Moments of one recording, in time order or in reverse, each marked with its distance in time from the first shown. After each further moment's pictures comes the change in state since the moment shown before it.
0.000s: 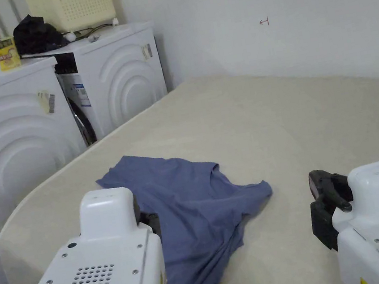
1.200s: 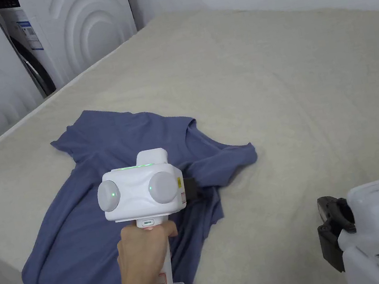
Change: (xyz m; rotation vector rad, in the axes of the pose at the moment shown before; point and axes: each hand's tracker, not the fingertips) left arm 0.062 -0.077 -0.277 -0.659 -0.142 0.044; right arm 0.034 -0.071 -0.075 -0.355 -0.066 0.037
